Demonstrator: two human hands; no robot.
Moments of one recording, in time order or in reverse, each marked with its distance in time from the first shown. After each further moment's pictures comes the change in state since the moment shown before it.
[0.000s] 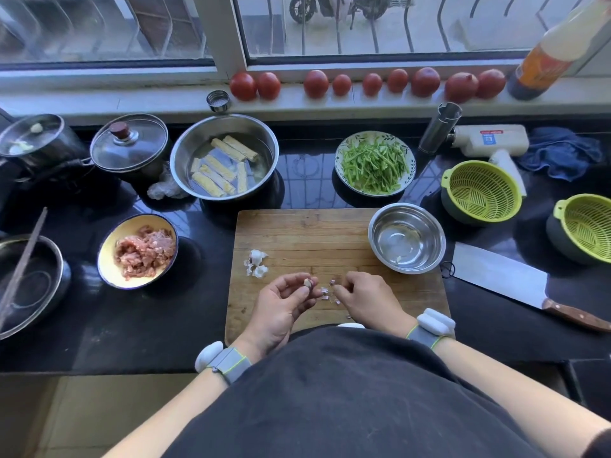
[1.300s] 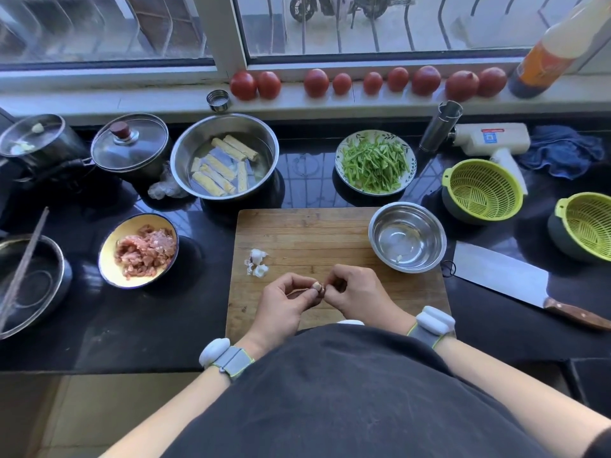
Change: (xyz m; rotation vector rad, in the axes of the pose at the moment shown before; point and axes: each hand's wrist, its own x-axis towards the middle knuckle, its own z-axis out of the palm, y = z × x) left_hand -0.005 0.003 0.004 0.344 -0.011 0.115; right_hand -0.007 -0.016 -0.003 0.135 0.078 -0.333
